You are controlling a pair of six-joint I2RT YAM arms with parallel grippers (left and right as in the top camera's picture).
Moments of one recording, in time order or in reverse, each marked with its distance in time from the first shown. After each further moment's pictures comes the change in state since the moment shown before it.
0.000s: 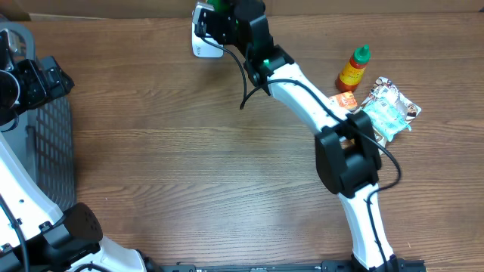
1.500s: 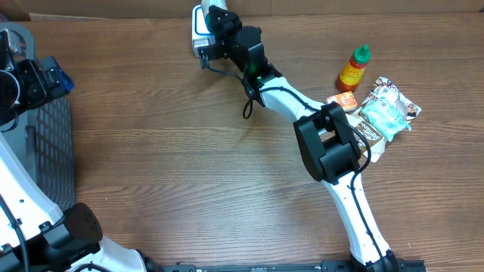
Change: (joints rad) left arm 0.000 0.000 0.000 0.000 0.000 0.000; right arm -0.008 0.217 -0.001 0.265 -0.066 -0.471
